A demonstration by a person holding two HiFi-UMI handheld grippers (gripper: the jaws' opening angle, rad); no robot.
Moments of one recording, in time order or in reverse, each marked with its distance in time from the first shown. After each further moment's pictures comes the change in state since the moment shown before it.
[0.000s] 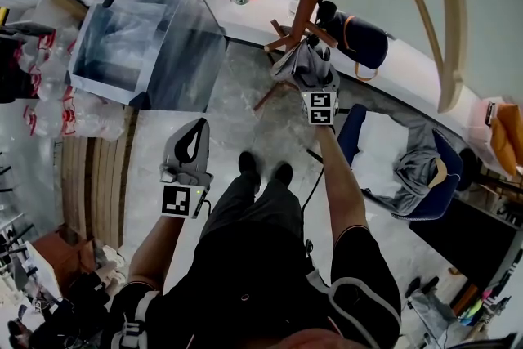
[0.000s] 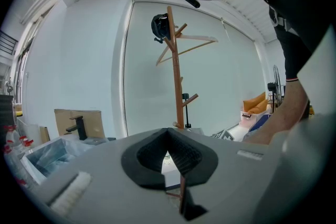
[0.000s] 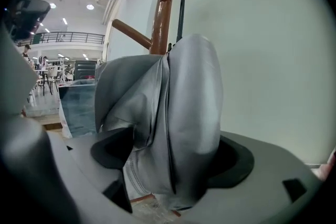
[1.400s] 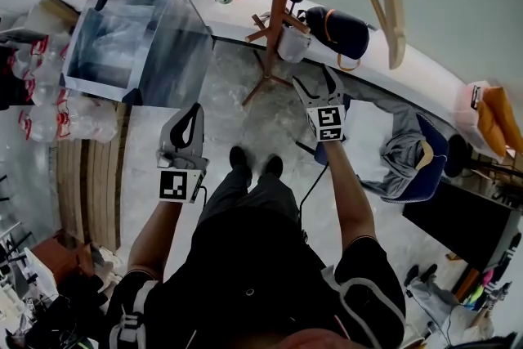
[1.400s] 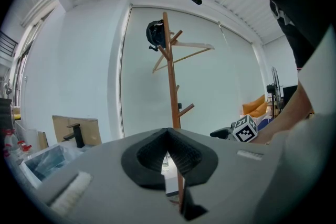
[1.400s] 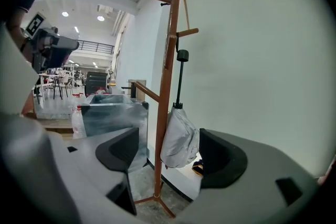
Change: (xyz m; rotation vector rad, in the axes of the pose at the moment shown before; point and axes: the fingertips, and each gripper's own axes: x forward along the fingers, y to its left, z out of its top) left arm 0.002 -0.021 0.033 0.019 -0.050 -0.009; right arm -0.127 -0.009 0.066 -0.032 -0.124 0.064
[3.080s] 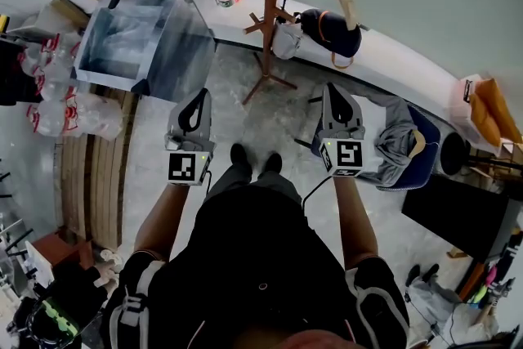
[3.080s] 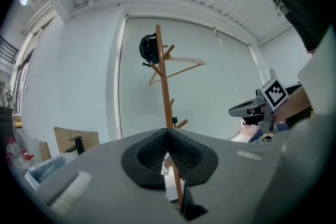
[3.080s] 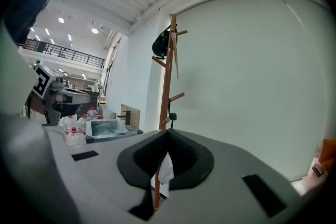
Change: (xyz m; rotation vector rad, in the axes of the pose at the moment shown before) left arm -0.026 -0.032 0.045 0.065 -0.057 0.001; right arm -0.177 0.008 0.146 0.036 -0.179 -0.135
